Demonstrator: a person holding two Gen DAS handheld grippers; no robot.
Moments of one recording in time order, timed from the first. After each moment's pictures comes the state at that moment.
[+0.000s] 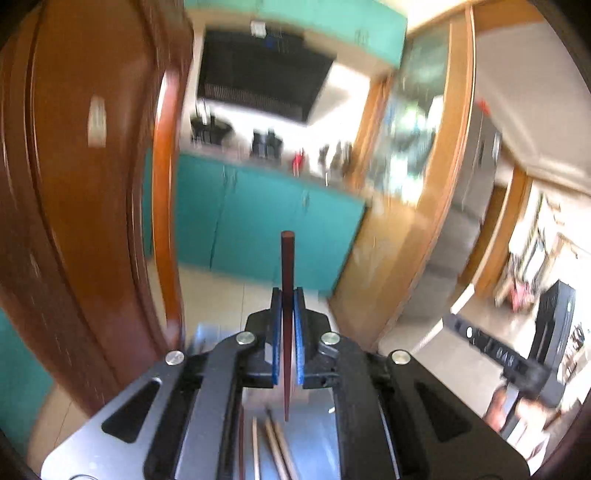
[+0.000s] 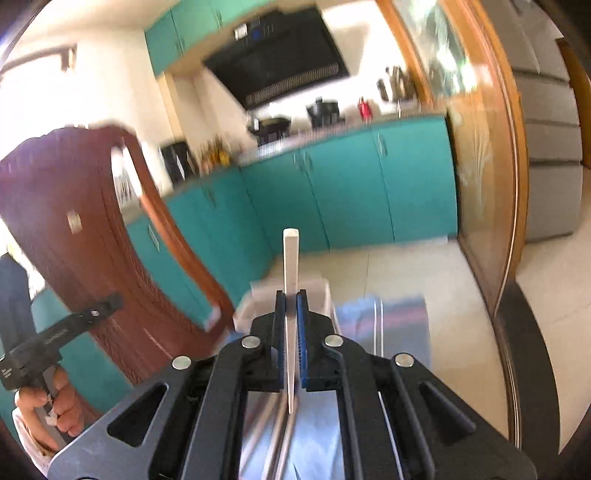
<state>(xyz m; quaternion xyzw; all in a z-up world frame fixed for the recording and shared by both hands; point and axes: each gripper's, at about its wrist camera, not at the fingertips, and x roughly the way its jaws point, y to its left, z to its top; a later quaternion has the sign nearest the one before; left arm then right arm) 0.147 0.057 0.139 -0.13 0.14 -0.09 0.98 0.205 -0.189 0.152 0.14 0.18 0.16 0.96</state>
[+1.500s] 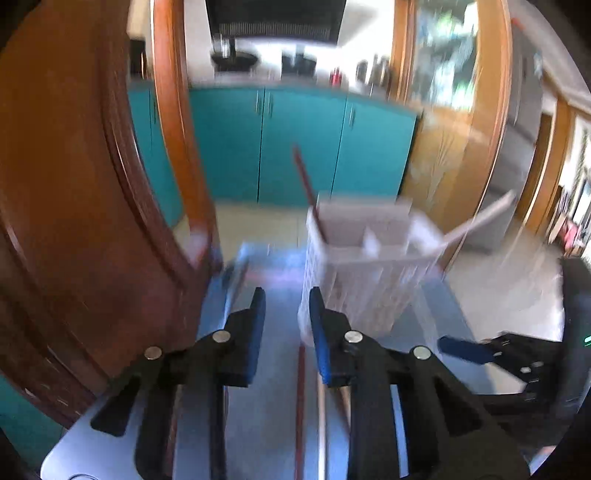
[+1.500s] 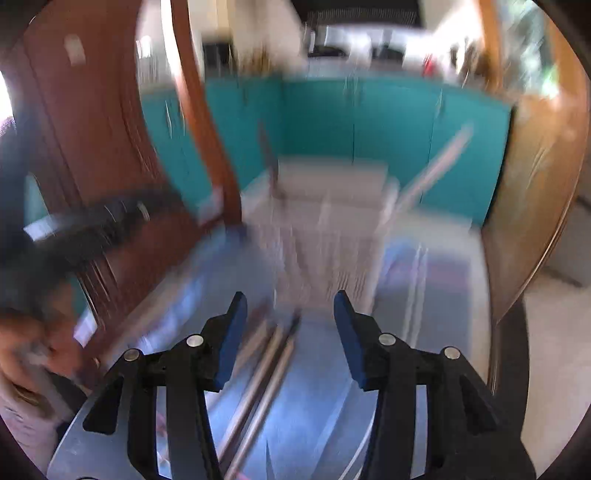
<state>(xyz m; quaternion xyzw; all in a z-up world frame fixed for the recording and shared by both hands) 0.221 0.035 -0.022 -0.03 0.33 -0.01 0.94 0.258 -0.109 -0.013 -0.05 0.40 0.21 0.89</state>
